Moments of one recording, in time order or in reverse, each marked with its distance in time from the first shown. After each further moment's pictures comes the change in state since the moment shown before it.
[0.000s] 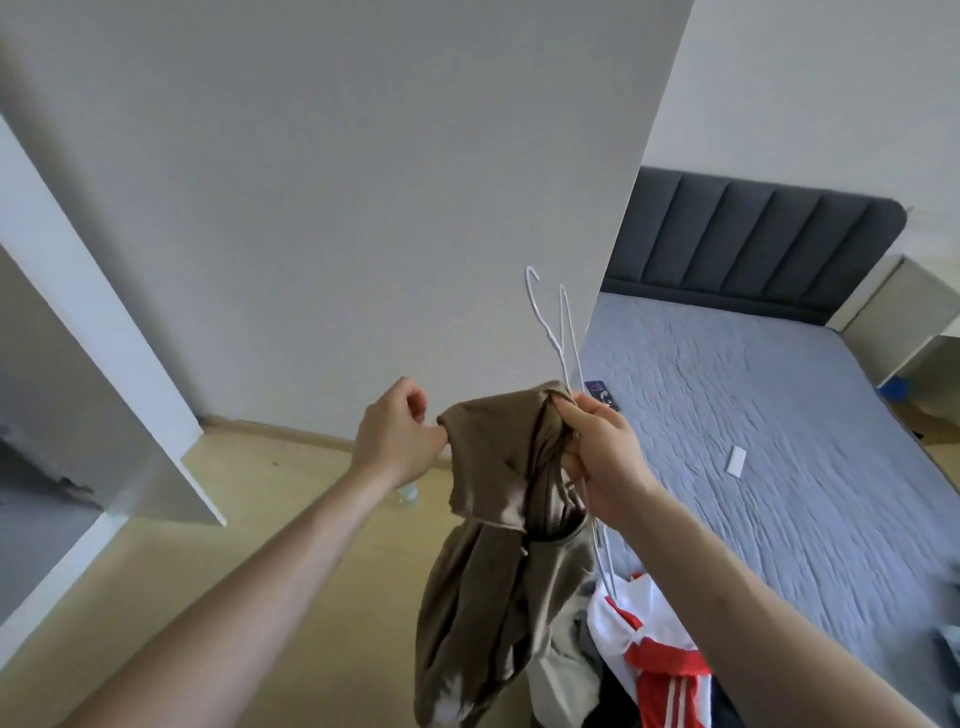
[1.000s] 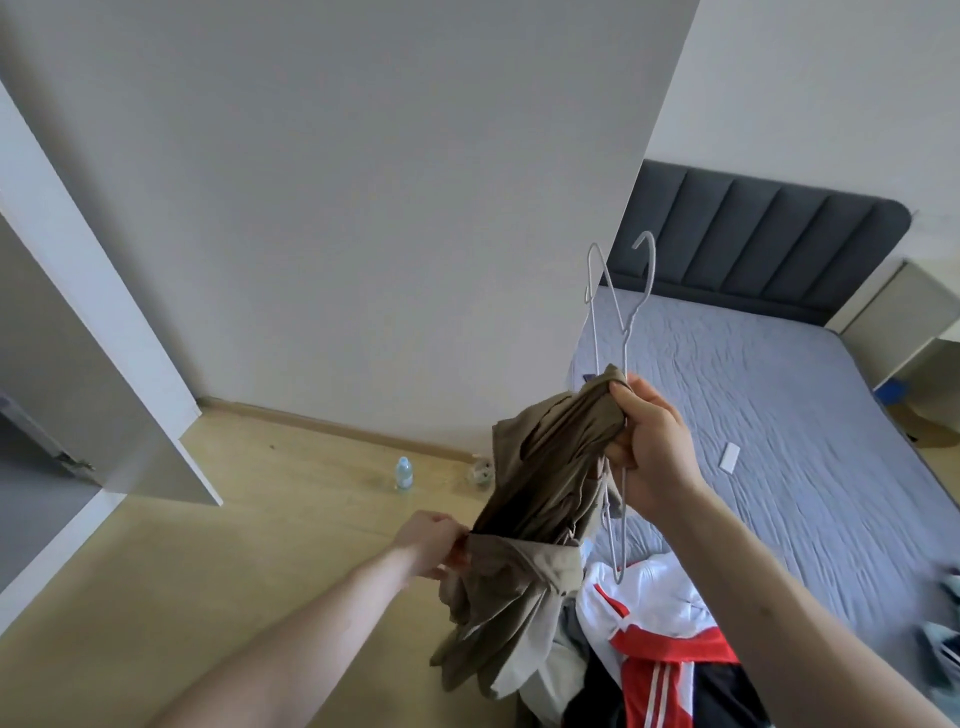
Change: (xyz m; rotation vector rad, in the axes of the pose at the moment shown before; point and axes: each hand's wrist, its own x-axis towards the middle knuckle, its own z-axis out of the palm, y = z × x) left_hand -0.078 -0.071 0.090 -0.285 -0.569 -0.554; right_hand -0.023 -0.023 -0.035 0.087 0.054 -0.073
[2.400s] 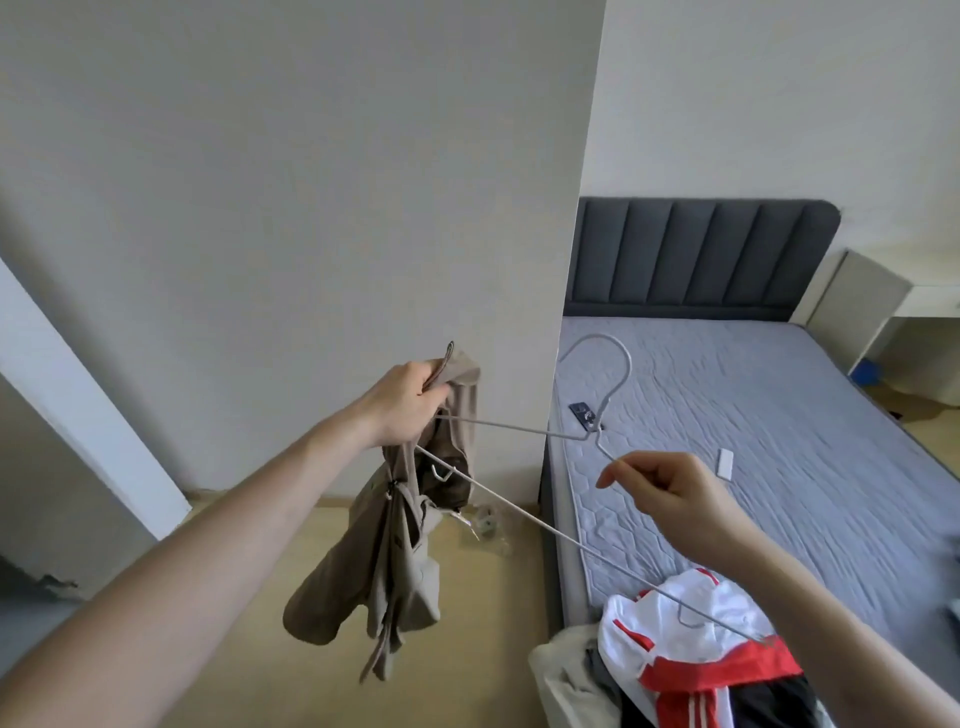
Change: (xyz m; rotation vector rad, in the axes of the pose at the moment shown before) left_hand -0.049 0.213 -0.086 0.609 0.204 0.802; right_hand -0.035 -0.016 -0.076 -0.902 -0.082 -0.297
